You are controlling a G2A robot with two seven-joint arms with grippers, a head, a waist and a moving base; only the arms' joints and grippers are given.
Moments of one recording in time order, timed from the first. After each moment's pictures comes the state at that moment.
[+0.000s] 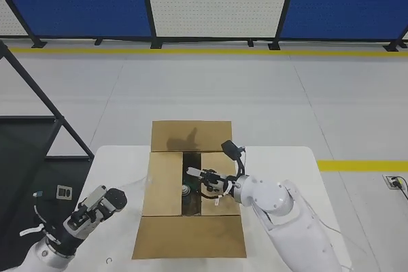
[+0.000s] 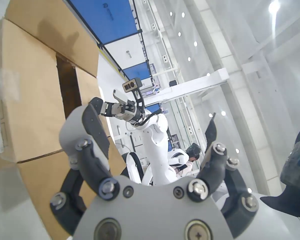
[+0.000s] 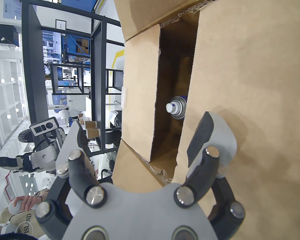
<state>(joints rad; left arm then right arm) 1.48 -1.06 -1.80 -1.97 -0.48 -0.20 -0.66 -0.67 -1.44 1.08 -1.39 -0.25 0.30 0.78</state>
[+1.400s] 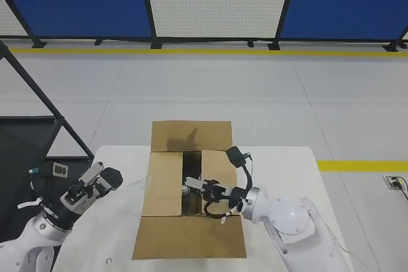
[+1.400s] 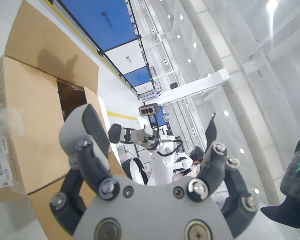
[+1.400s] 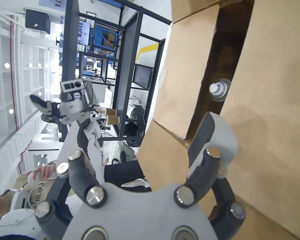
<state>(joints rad) 1.22 -1.04 -1.75 -1.82 -0.43 -0.15 -0.73 -0.88 -1.40 1.18 -1.74 -0.18 0.26 0.85</state>
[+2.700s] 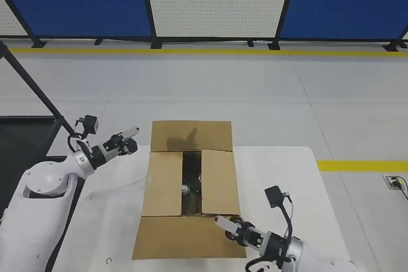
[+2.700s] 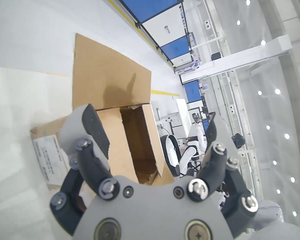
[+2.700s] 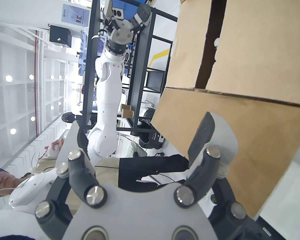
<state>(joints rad) 0.48 -1.07 -1.34 -0.95 -0.16 -0.30 -0.94 -1.36 -1.33 1.40 -2.16 -0.13 0.22 0.86</state>
